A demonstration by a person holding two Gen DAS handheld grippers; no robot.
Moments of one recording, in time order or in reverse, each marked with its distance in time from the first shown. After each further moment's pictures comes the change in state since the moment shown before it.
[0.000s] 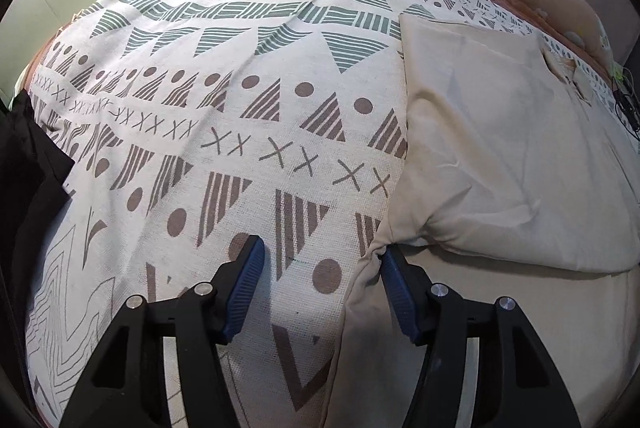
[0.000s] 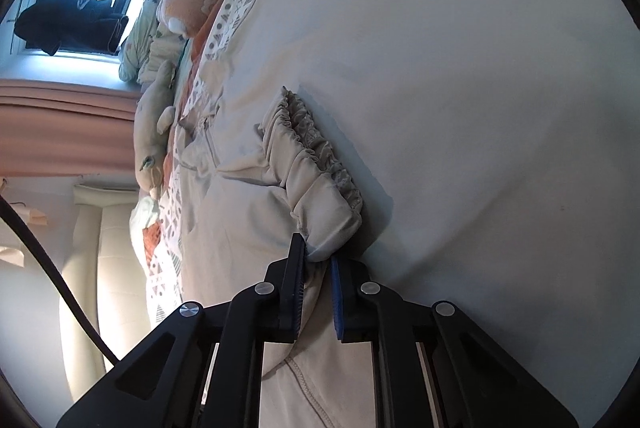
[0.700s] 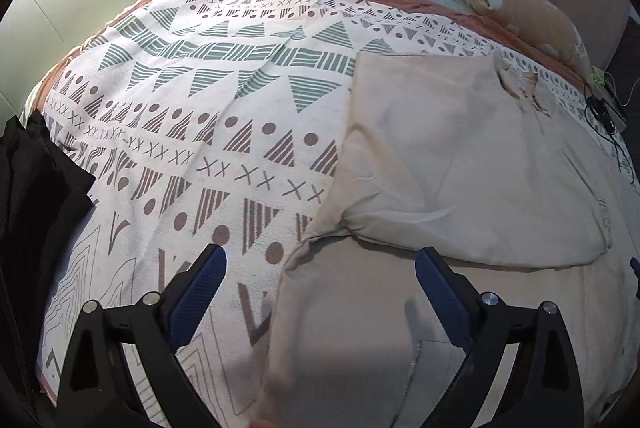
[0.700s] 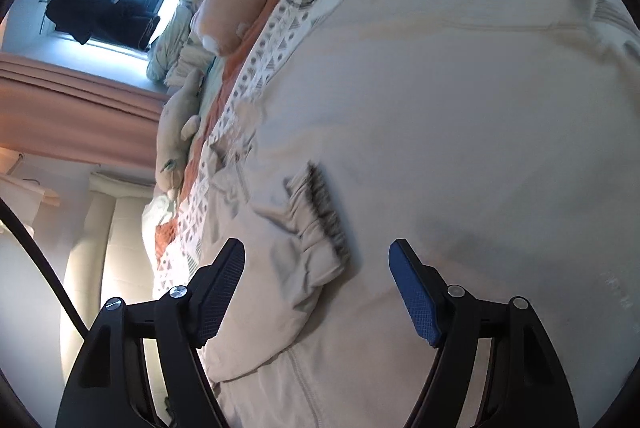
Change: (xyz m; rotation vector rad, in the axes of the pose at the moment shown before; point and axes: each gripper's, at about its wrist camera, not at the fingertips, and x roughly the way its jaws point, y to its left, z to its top) left arm -0.075 -0.037 -0.004 0.022 -0.078 -0.042; right arm -0.052 -0.022 0.026 -0.118 -0.070 0.043
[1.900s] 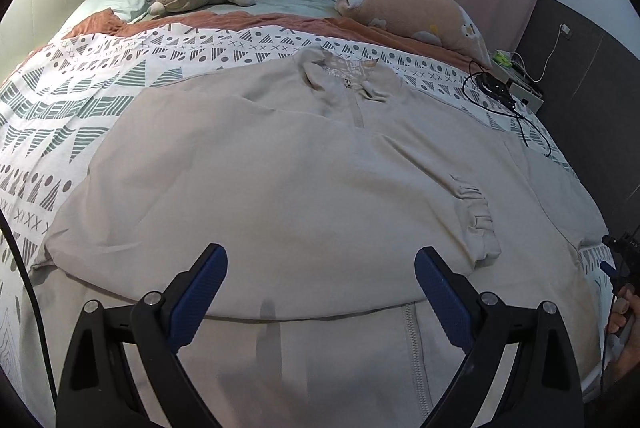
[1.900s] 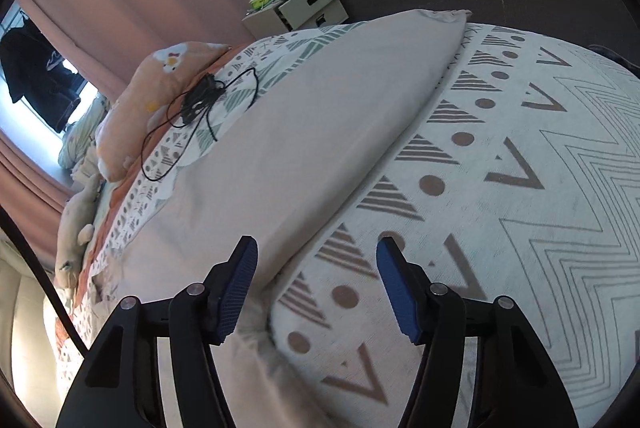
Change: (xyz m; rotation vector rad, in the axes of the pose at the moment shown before) left arm 0.004 -0.212 -0.014 0.135 -0.093 -0.278; right arm -0.107 -0.081 0.045 -0.040 -0.385 -0.374
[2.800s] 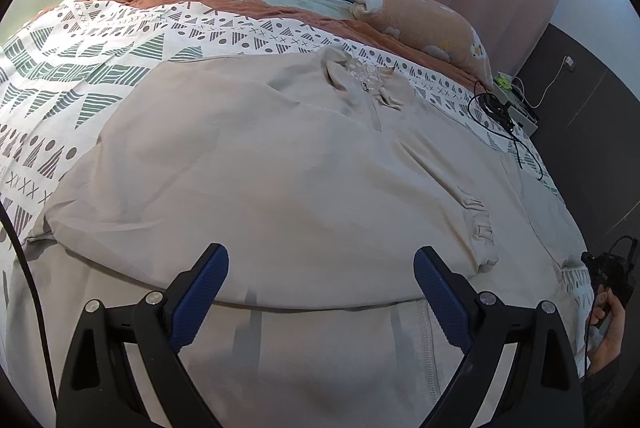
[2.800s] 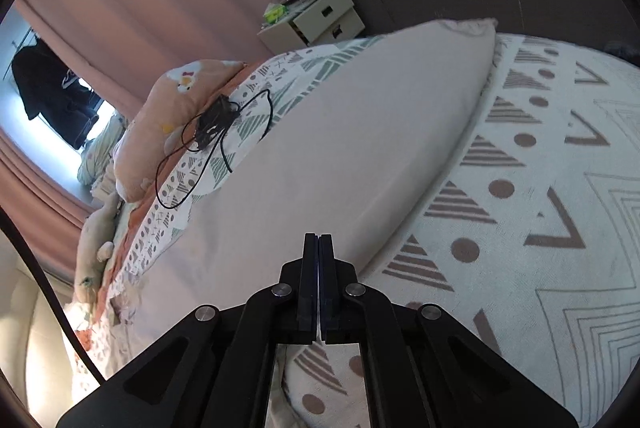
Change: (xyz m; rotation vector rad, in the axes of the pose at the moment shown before) left arm -0.006 0.037 -0.006 -0.113 -0.006 -0.070; right arm 0.031 -0.013 0.025 0.035 -0.024 0.118
